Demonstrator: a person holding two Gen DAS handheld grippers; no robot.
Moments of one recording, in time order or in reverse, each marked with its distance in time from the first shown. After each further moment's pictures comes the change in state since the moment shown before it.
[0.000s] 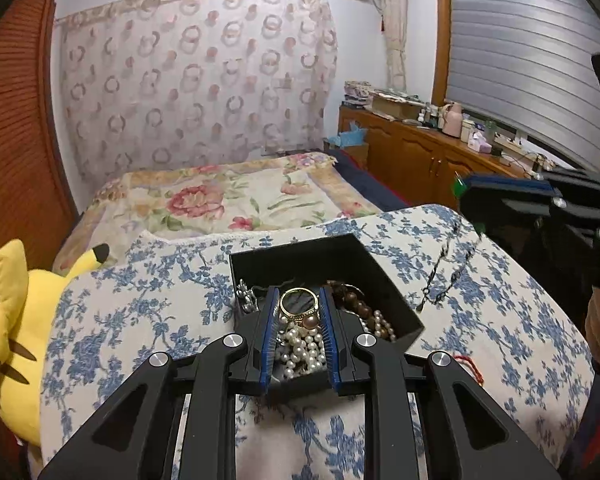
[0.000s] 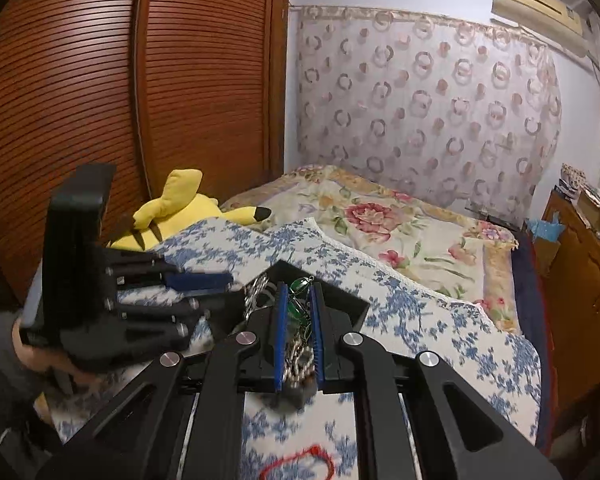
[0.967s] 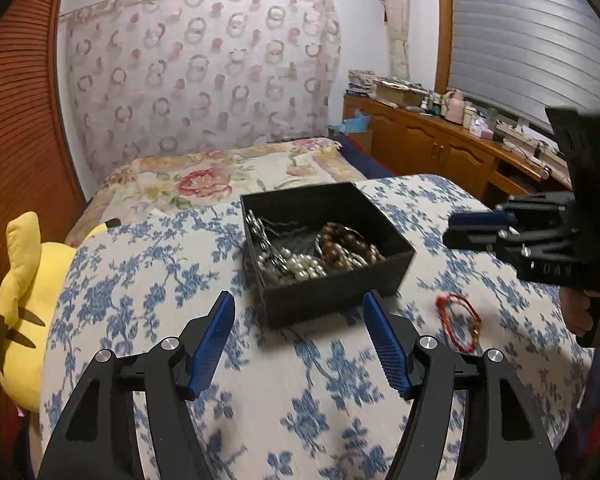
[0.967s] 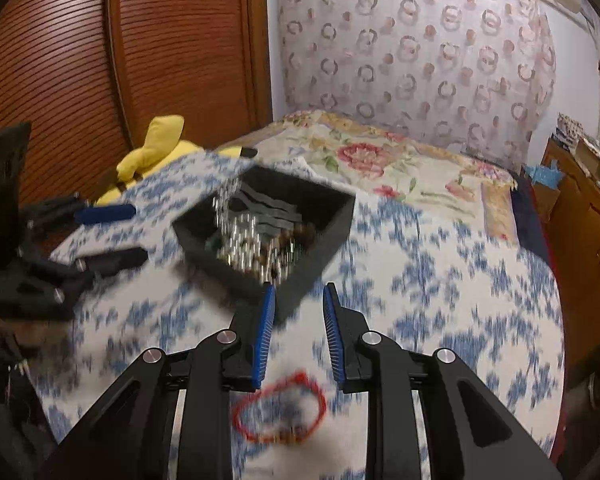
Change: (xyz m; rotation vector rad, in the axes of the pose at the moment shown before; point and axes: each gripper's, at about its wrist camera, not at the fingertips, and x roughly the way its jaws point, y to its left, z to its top) left arm -0.037 -0.005 -0.053 0.008 0.031 0.019; right arm 0.015 -0.019 -0.083 0.075 0.188 -0.003
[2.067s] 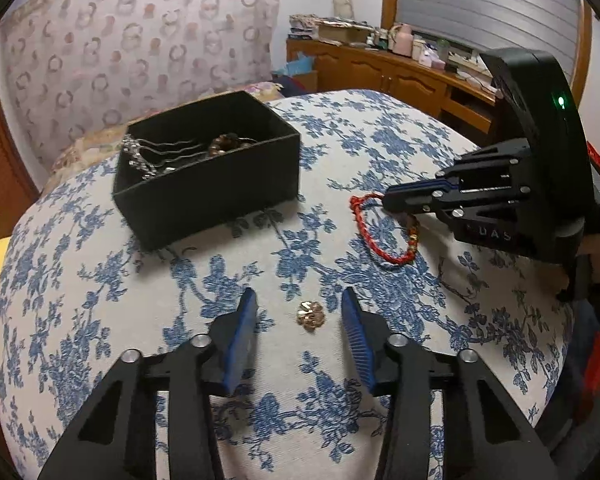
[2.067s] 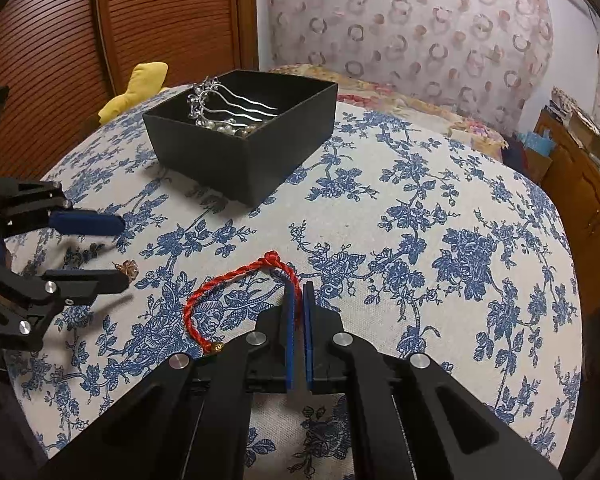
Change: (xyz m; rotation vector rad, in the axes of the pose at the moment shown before) left arm 0.028 -0.067 -0.043 0.145 0.205 -0.136; right arm 0.024 -0.007 -0.061 0.007 0.125 -0.051
